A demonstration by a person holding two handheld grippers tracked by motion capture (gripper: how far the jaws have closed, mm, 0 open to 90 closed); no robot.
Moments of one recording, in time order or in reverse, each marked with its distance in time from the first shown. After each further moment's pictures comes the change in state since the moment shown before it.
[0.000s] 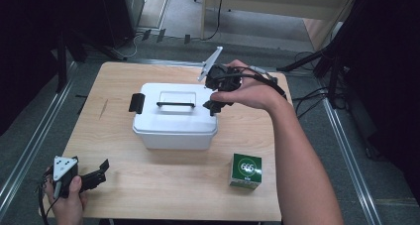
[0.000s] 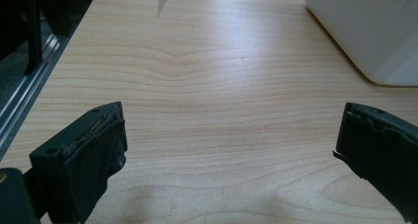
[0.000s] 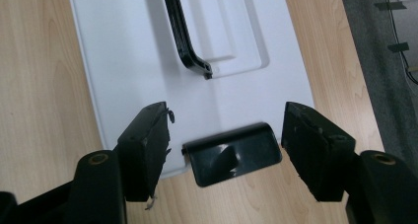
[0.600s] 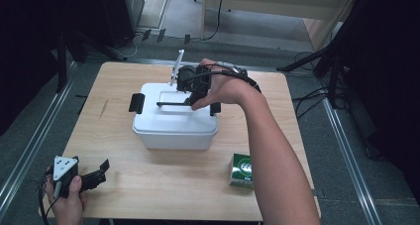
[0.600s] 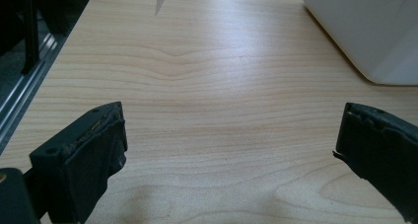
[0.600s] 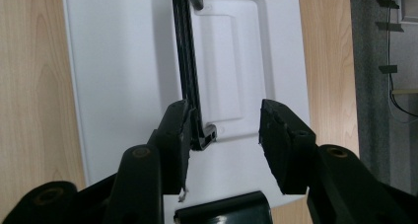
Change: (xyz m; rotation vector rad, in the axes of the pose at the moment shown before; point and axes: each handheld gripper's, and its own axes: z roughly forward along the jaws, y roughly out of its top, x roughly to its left) left arm 0.000 0.000 0.000 0.003 -0.009 -0.001; right arm 0.014 0.056 0.029 0.077 -0.020 -0.162
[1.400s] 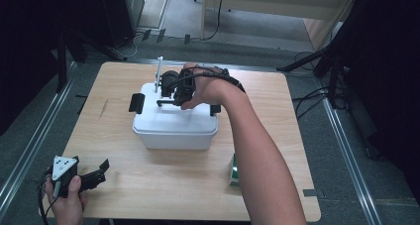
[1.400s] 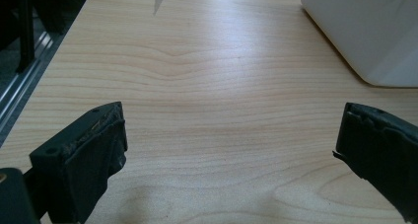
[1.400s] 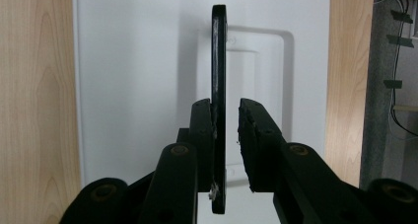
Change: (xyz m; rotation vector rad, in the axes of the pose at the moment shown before) left arm 0.001 0.000 0.000 -0.001 -0.010 -0.011; right arm 0.010 0.032 0.020 0.054 0.023 -0.094
